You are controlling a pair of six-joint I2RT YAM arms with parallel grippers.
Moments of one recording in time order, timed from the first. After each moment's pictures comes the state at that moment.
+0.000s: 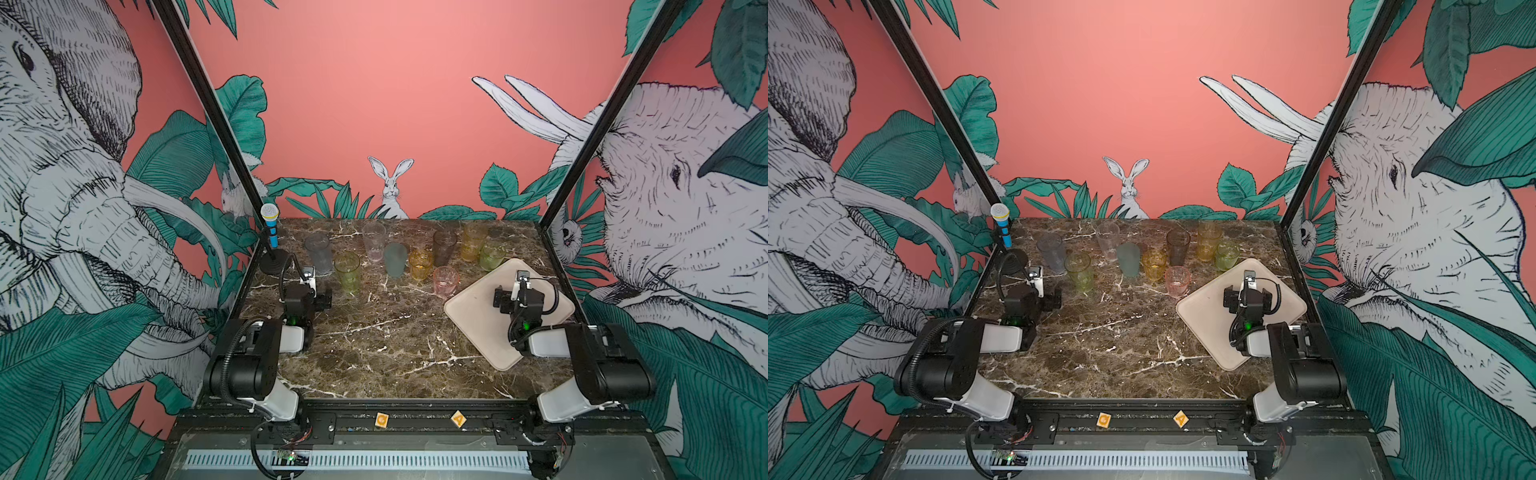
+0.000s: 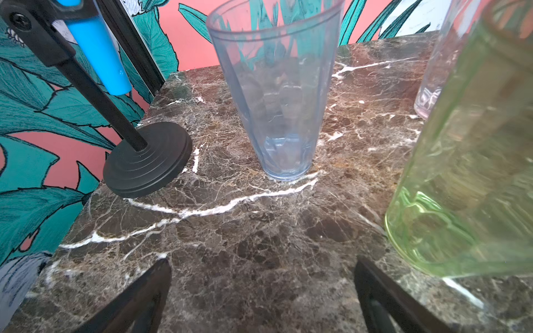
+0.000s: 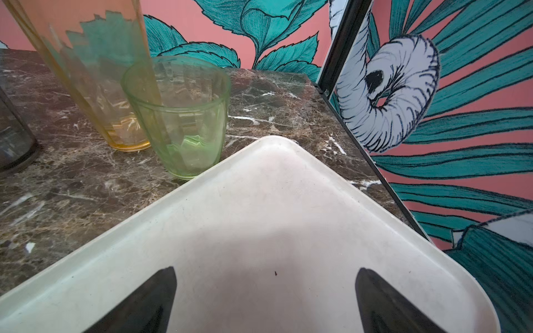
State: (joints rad) left arm -0.06 1.56 0.39 0.78 -0.12 0.13; right arm 0.05 1.54 0.36 0.81 0.29 -0.06
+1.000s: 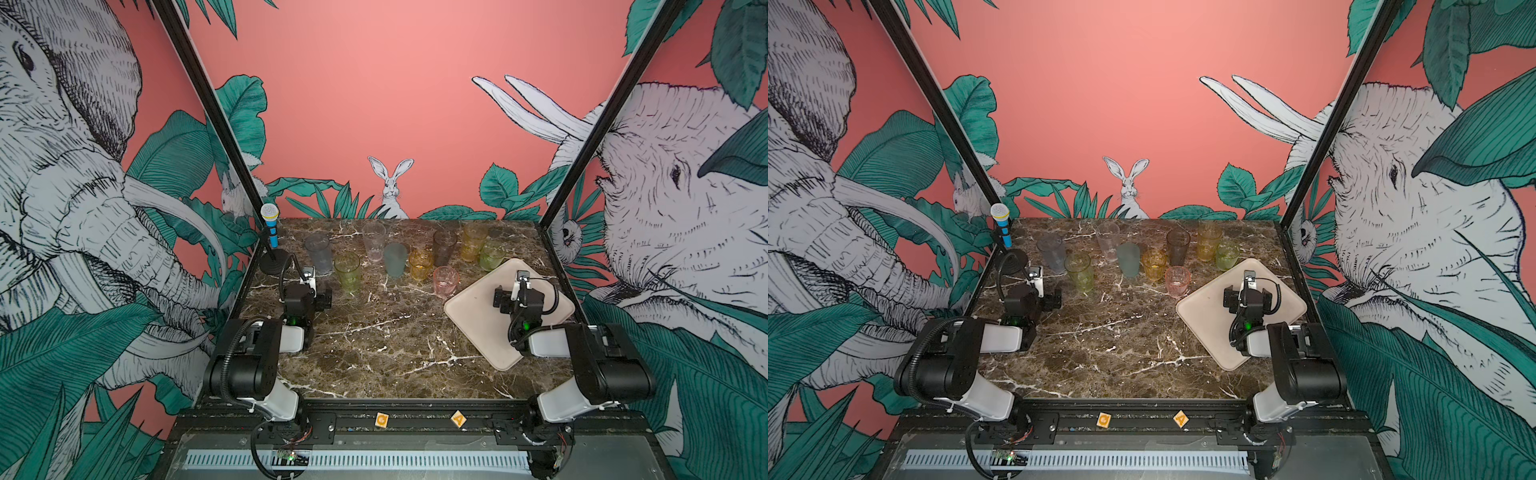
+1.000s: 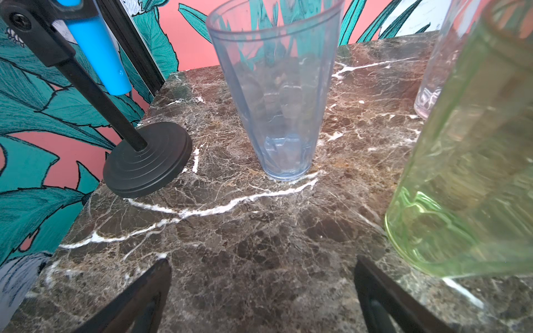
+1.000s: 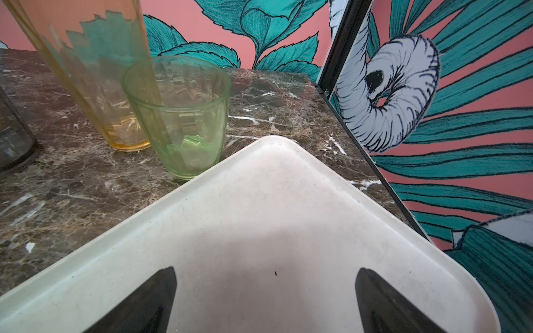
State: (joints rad) left arm -0.06 1.56 0.39 0.78 -0.12 0.14; right arm 0.05 1.54 0.36 0.81 0.29 -0.06
